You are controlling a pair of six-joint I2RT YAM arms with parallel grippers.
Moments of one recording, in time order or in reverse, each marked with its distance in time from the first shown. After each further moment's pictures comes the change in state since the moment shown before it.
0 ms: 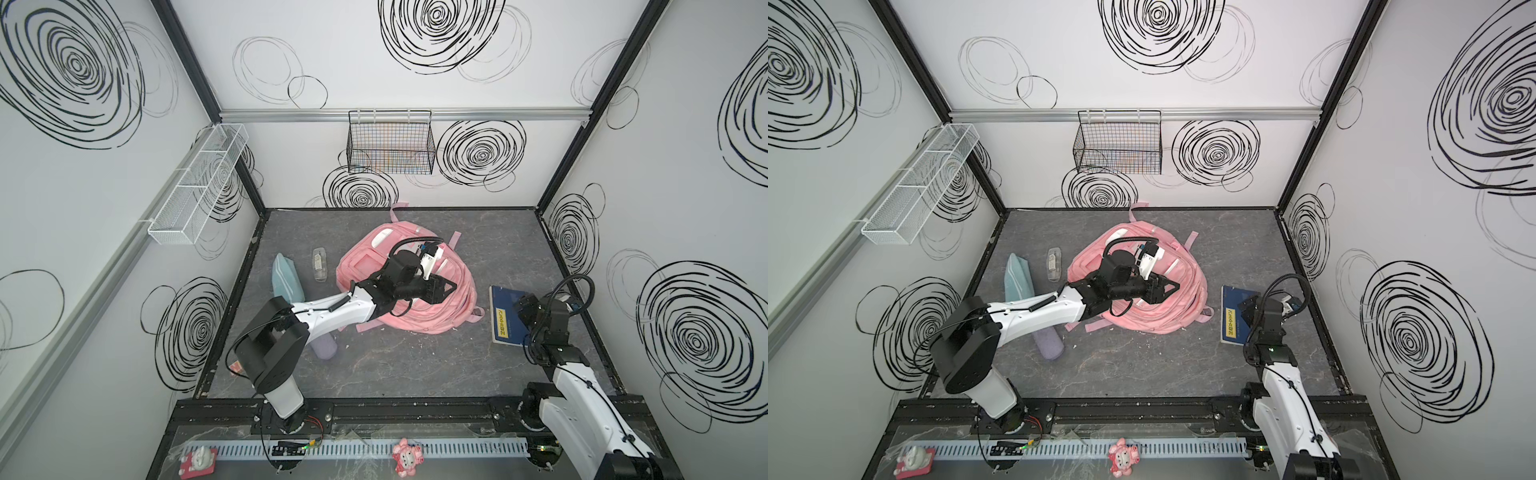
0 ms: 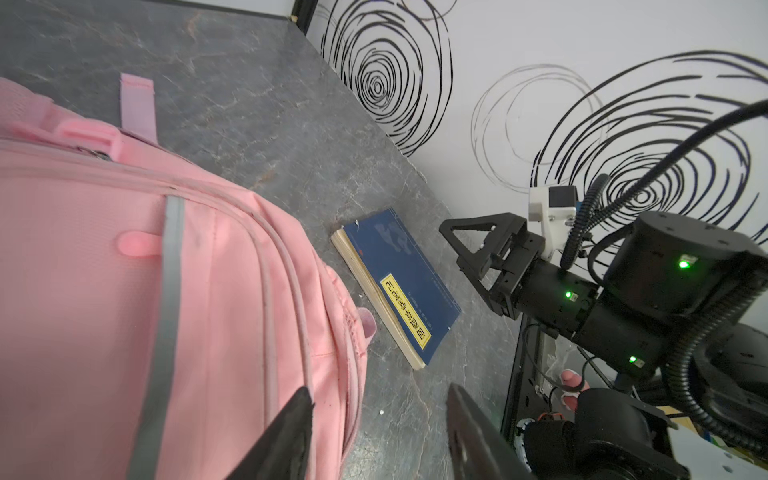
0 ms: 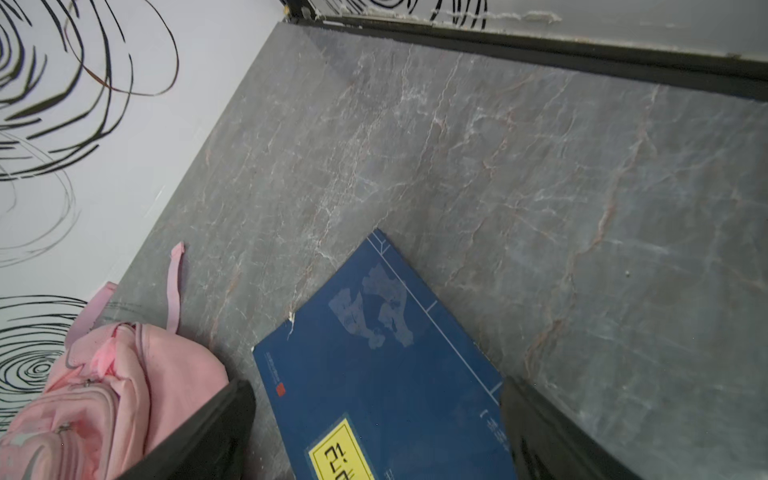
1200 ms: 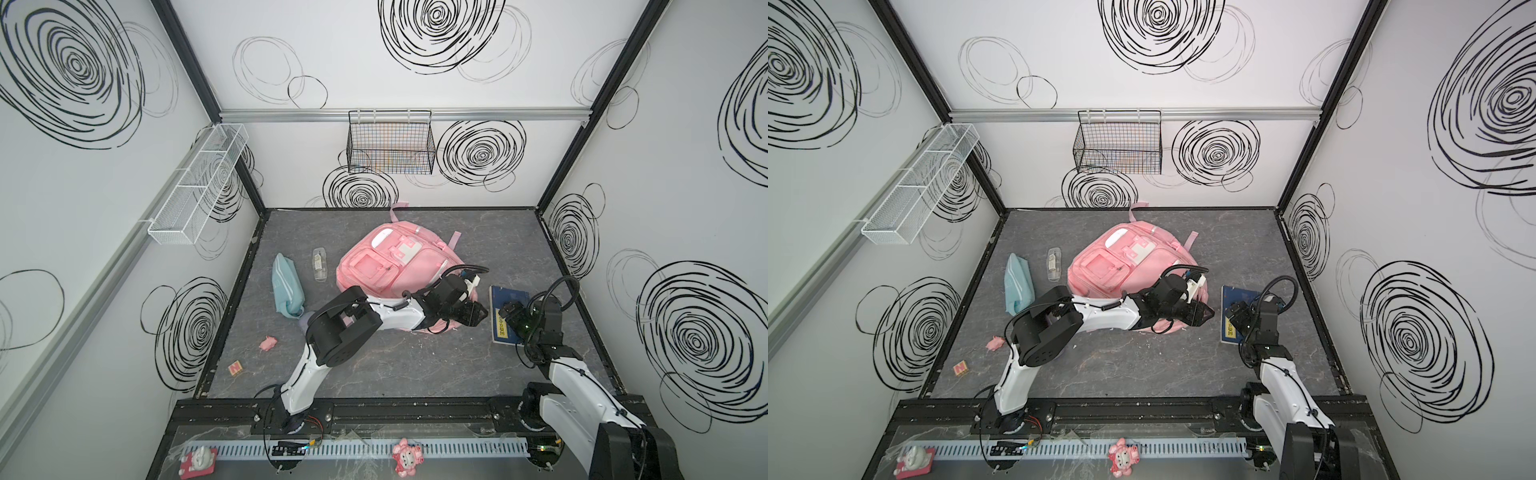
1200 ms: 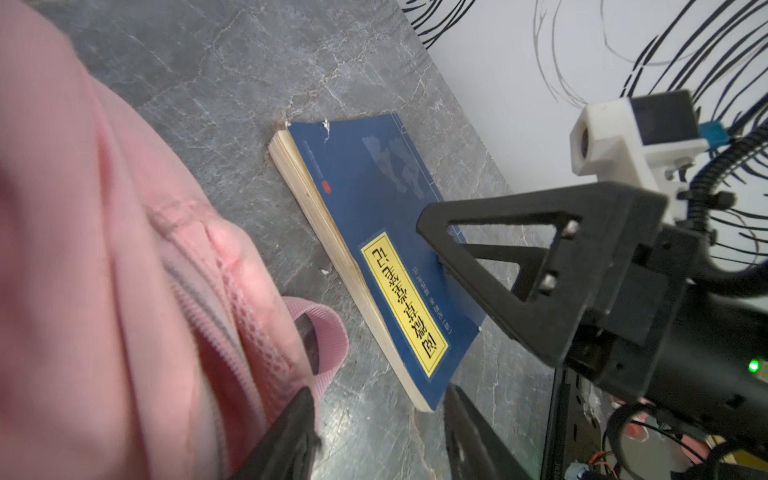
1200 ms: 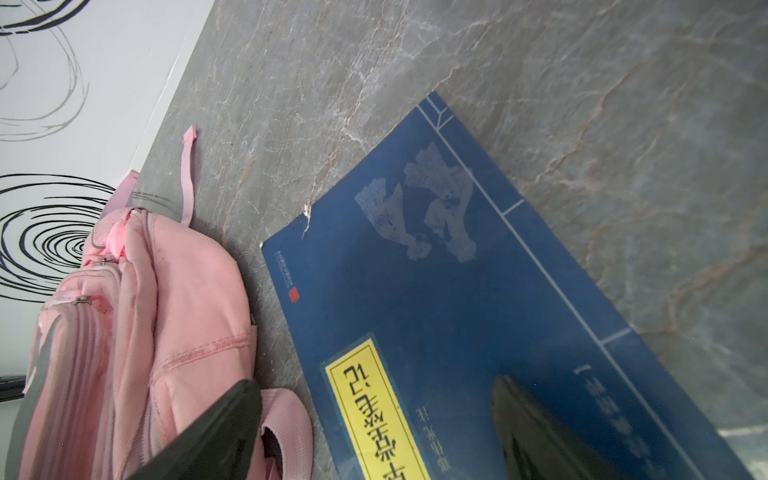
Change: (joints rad) left arm -0.163 0.432 0.276 0.032 -0.058 -0.110; right arm -0.008 0.113 -0.061 0.115 -0.278 -0.033
